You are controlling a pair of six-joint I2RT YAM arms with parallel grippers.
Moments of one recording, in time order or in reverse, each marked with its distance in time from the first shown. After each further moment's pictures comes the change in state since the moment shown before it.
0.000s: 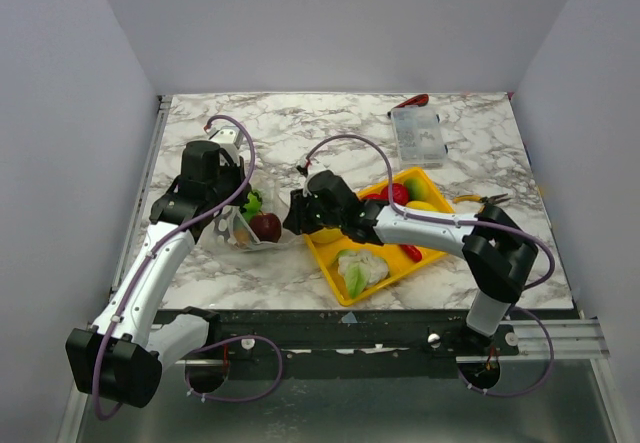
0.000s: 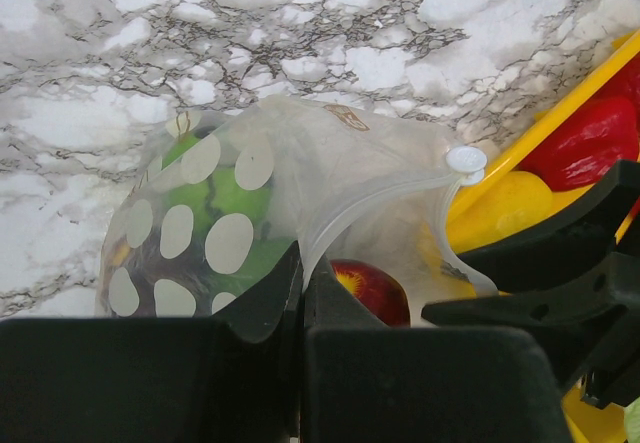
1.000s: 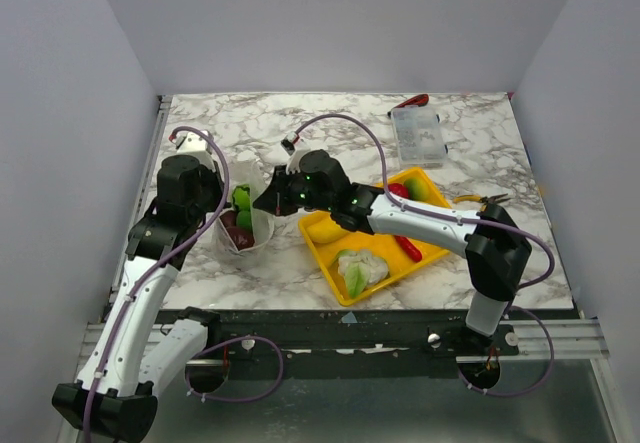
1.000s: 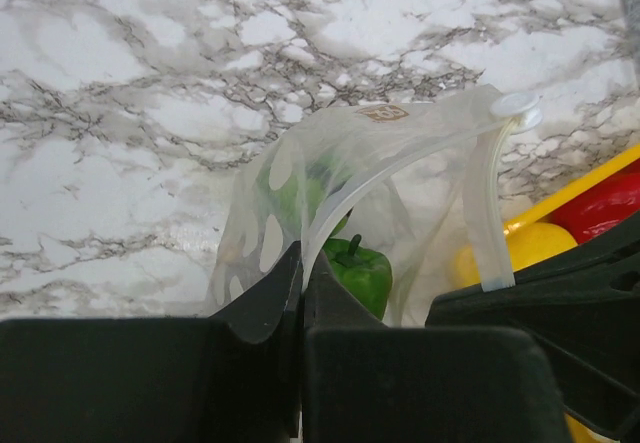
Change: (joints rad) left arm 0.005 -0.200 0.002 -0.098 -0.219 -0.058; right arm 0.023 0.045 0.216 0.067 -0.150 0.140
